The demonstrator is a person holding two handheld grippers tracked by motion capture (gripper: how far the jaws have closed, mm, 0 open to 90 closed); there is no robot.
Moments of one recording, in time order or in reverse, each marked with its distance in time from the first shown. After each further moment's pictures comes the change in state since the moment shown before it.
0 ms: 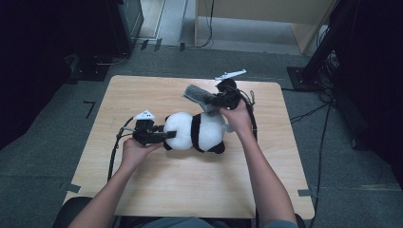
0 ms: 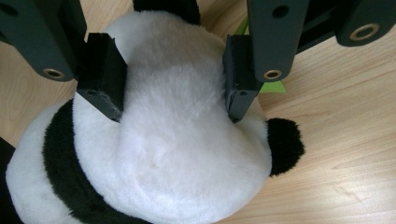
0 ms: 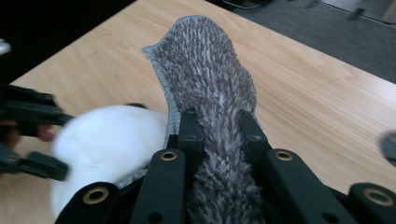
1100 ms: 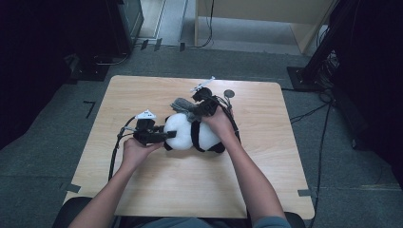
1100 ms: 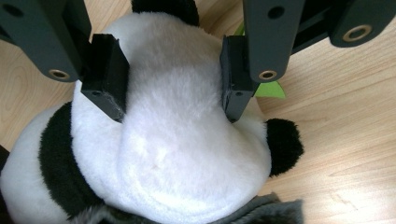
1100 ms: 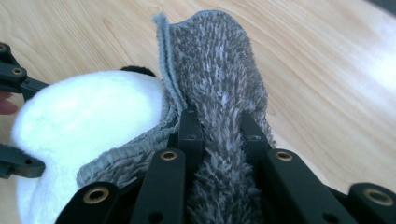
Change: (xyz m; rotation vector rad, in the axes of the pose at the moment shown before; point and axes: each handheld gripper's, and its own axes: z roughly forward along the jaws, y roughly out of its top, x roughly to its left) left arm -0.001 0.001 0.003 0.020 0.019 -0.018; right arm 0.020 -0.007 0.060 0.197 -0.019 -0.055
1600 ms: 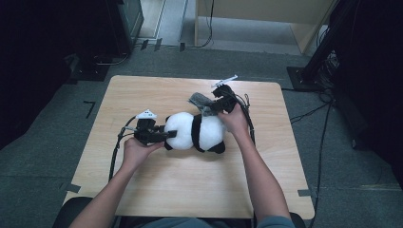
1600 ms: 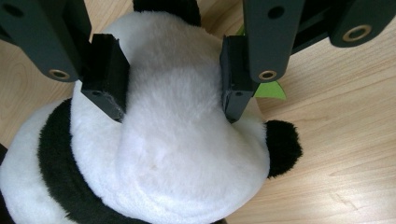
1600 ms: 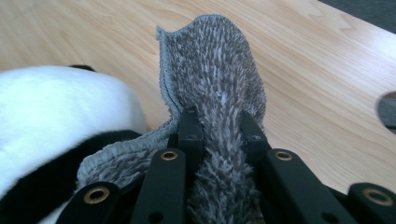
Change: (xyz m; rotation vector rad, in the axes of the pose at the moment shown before) left arm -0.001 0.001 0.001 0.006 0.005 -0.010; right arm -0.050 -0.025 -0.021 -0.063 -0.069 0.084
